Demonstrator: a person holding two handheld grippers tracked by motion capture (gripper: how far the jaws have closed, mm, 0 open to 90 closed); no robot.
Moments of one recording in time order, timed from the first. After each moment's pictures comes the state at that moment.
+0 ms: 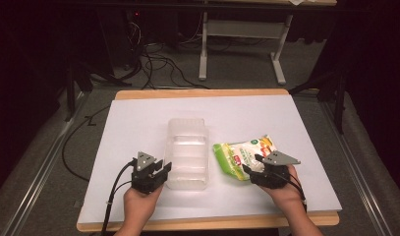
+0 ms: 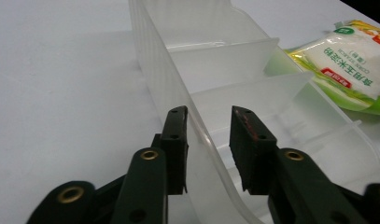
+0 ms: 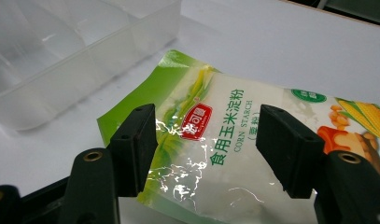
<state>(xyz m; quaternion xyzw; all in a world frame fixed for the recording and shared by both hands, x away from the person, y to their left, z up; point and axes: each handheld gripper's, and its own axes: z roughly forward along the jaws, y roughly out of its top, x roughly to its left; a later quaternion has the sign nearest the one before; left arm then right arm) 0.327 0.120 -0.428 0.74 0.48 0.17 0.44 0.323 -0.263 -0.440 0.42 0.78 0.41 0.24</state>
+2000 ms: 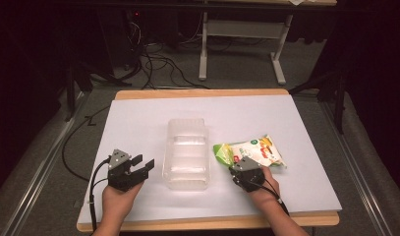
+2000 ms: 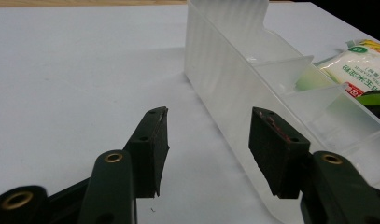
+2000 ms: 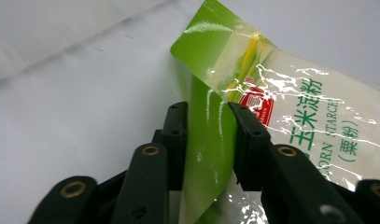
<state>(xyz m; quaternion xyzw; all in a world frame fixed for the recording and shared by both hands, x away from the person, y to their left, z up) 0.337 0.180 -0.427 0.72 0.48 0.18 0.47 0.336 -0.204 -0.476 0.37 0.84 0.29 0.27</state>
